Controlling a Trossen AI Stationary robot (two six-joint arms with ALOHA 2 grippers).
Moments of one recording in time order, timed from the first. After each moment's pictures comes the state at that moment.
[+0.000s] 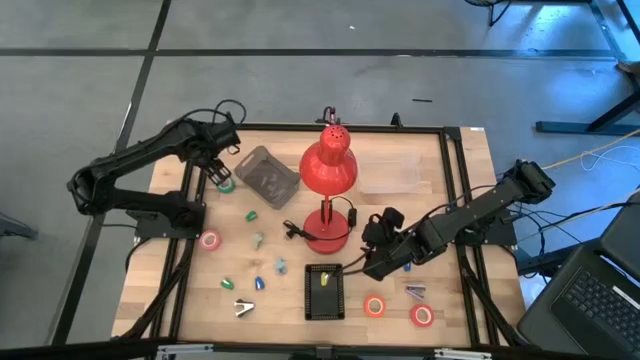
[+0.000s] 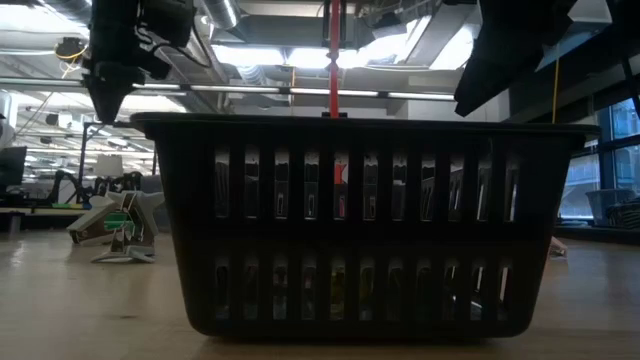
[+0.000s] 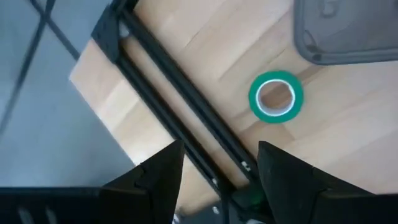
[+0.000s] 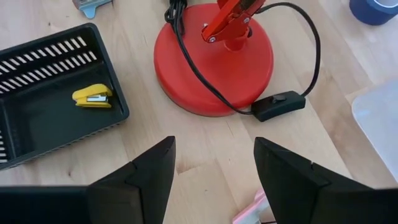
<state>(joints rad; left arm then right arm) 0.61 1.11 1.04 -1.44 -0.38 -0.16 0.50 1.54 1.13 -0.74 0.48 0.77</state>
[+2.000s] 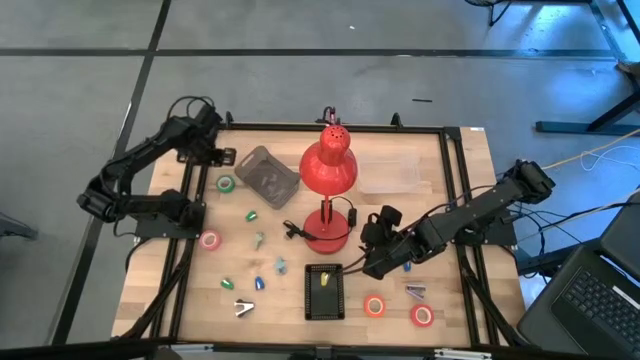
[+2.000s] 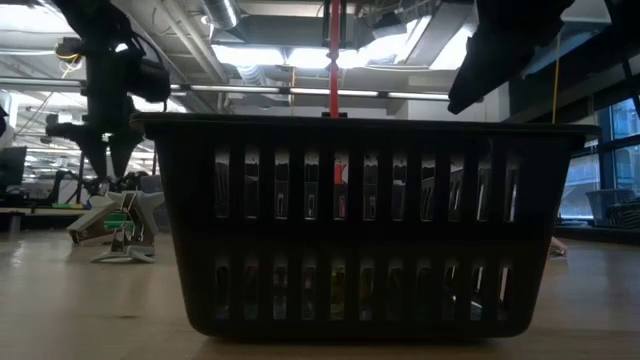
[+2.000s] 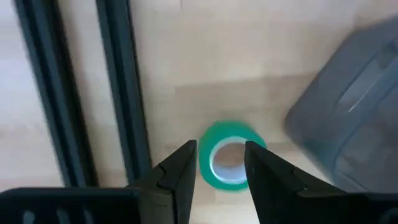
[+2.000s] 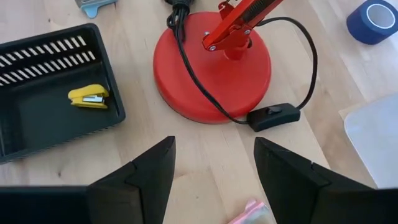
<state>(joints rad) 1.11 1.15 0.75 -1.03 0.02 -0.44 0.50 1.54 1.13 -0.73 0.49 0.69</state>
